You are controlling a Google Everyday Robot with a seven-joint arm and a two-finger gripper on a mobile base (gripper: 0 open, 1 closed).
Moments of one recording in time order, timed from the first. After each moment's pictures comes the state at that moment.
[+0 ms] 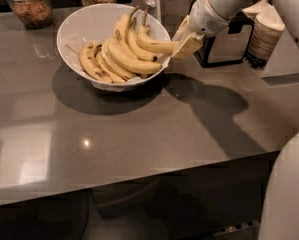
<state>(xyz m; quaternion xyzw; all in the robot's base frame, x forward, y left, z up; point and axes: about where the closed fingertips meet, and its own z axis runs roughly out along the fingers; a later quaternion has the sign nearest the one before) 0.679 -0.081 0.902 -0.68 0.67 0.10 0.29</state>
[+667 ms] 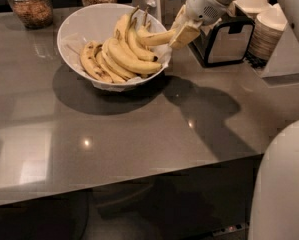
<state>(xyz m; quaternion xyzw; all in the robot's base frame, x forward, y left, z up) 0.672 -0.075 0.933 -0.68 0.67 0.09 0.27</state>
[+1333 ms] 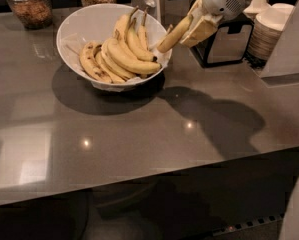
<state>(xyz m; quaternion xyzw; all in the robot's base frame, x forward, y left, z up) 0.632 -0.091 0.964 -0.69 0.66 0.12 0.29</state>
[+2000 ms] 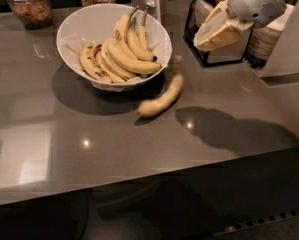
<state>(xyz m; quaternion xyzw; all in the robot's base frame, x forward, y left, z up) 0.564 -0.115 0.982 -0.69 0.63 0.17 0.31</state>
